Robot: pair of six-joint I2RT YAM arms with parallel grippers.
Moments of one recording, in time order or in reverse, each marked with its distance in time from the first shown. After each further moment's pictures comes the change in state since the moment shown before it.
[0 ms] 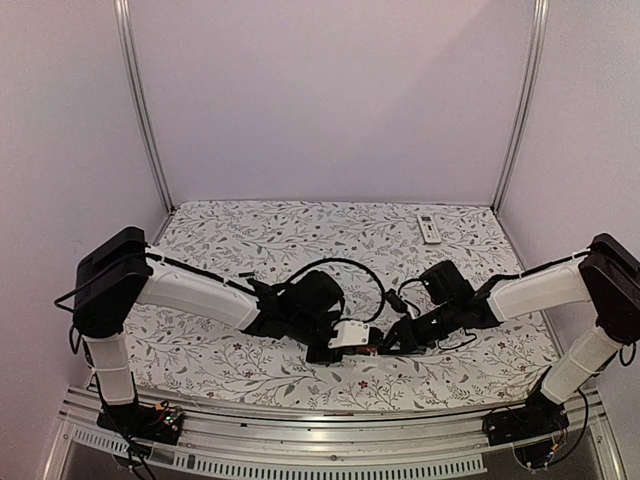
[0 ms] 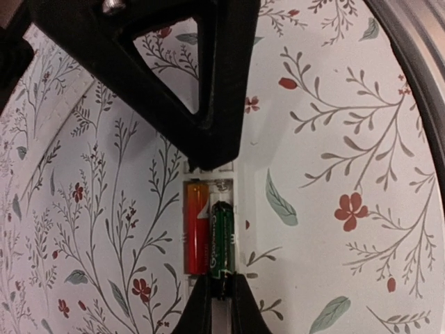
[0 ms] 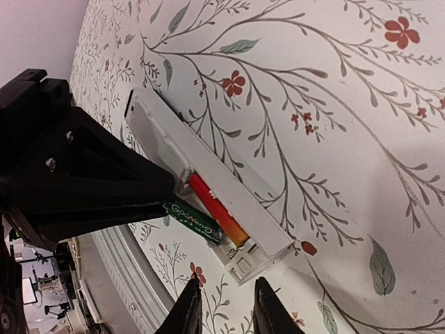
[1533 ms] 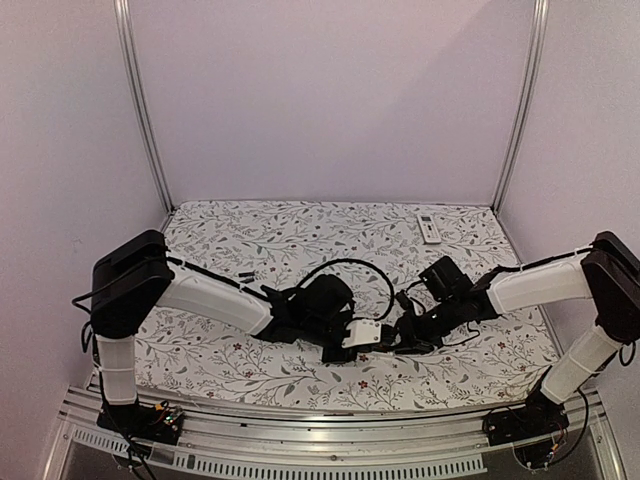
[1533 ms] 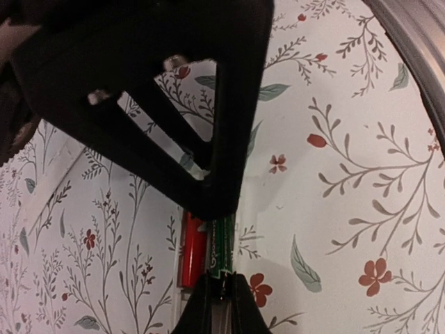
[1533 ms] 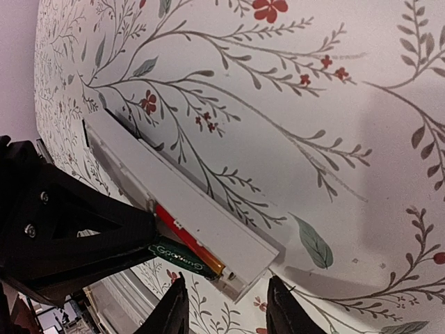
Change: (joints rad) left arm -0.015 0.090 0.040 0.151 -0.001 -0.035; right arm -0.026 -0.009 0.066 -0.187 0.113 0.154
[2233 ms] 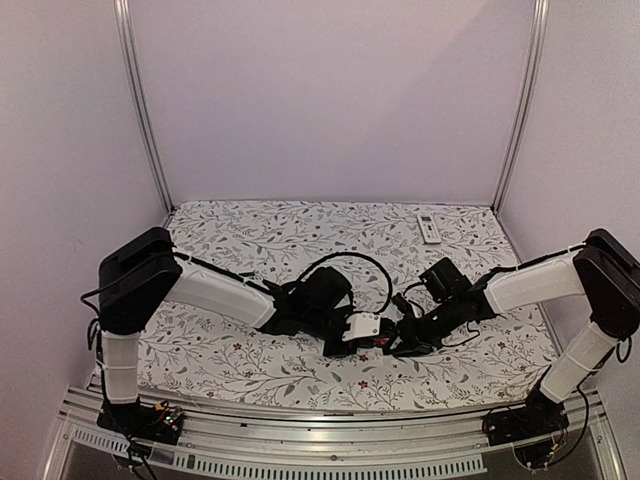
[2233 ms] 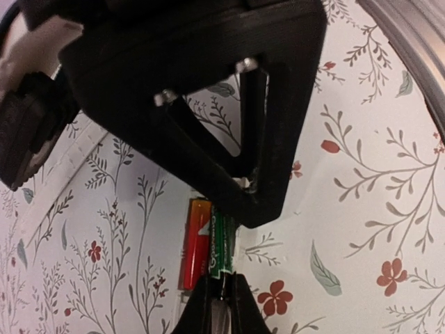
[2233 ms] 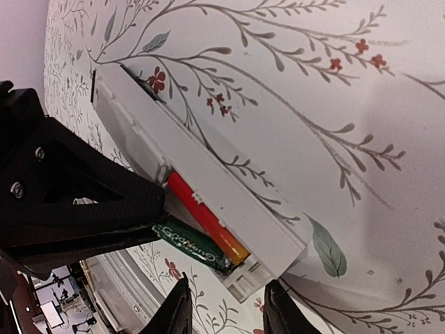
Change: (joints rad) left arm 0.046 0.037 0.031 0.018 0.085 0.022; right arm -0.017 0.055 -0.011 0.042 -0.084 -0.063
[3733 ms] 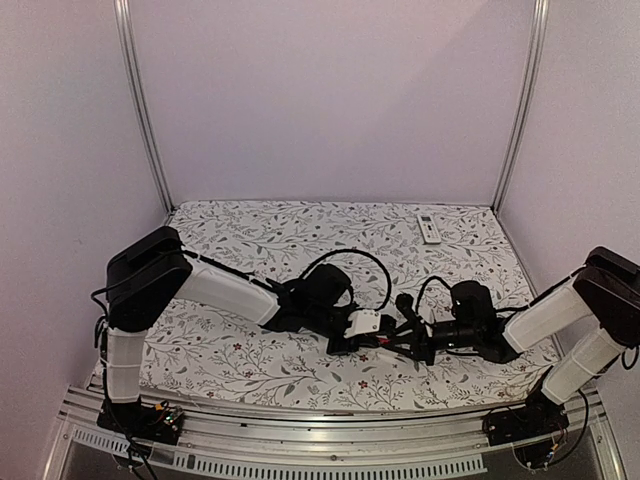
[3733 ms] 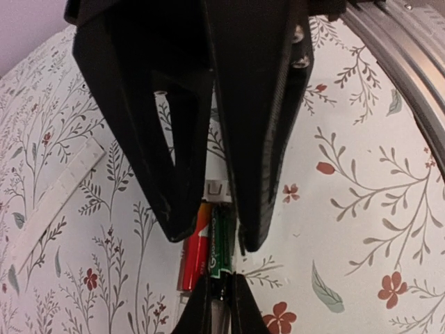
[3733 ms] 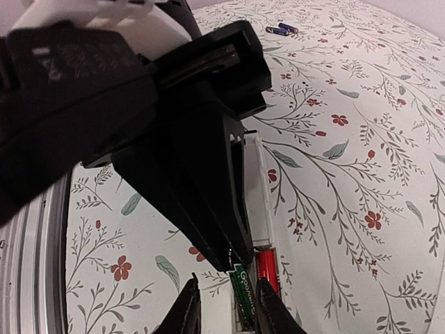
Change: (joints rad) left arm 0.034 0.052 0.031 0.051 0.137 0.011; right arm 0.015 -0.080 -0.379 0.861 0.032 -0.737
